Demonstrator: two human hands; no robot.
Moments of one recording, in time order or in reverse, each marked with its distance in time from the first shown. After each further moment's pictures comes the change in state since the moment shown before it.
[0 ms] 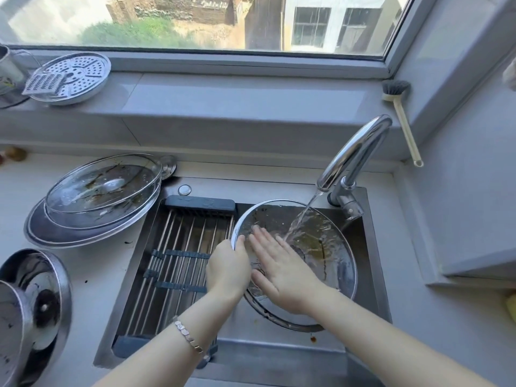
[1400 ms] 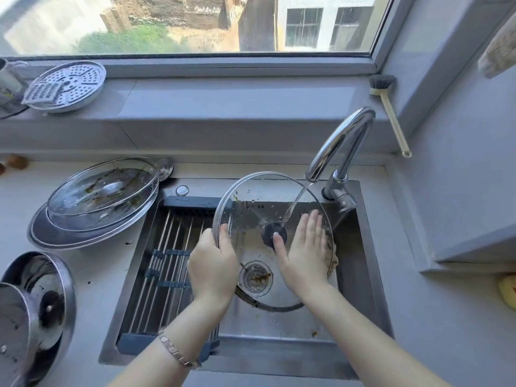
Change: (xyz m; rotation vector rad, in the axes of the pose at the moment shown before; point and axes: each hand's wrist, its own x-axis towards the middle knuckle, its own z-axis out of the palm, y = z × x) left_hand -0.024 -0.002 -0.019 -0.131 0.253 0.224; right_hand -0.015 0.001 0.003 0.188 0.306 0.541
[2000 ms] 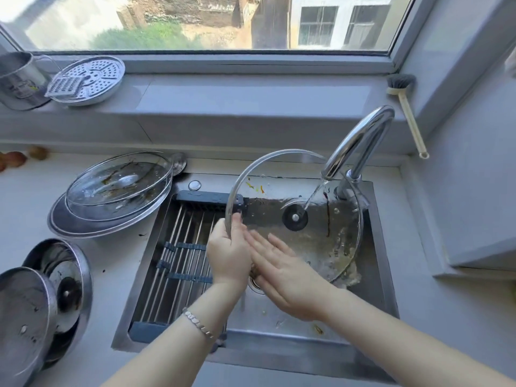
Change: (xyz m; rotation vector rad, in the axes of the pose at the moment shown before) left_hand 0.002 0.005 0.008 -0.384 0.046 -0.089; right_hand -0.016 -0.014 0.001 -0.057 -0.056 -0.937
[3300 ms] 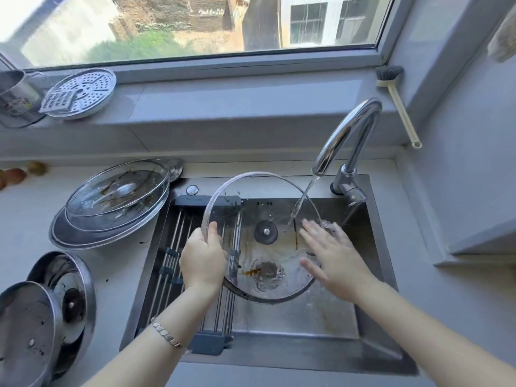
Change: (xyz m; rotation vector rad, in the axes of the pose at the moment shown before) left_hand 0.019 -0.014 -0.028 0.331 -0.036 -0.021; right_hand -0.050 0.052 -0.009 -0.227 -0.091 0.451
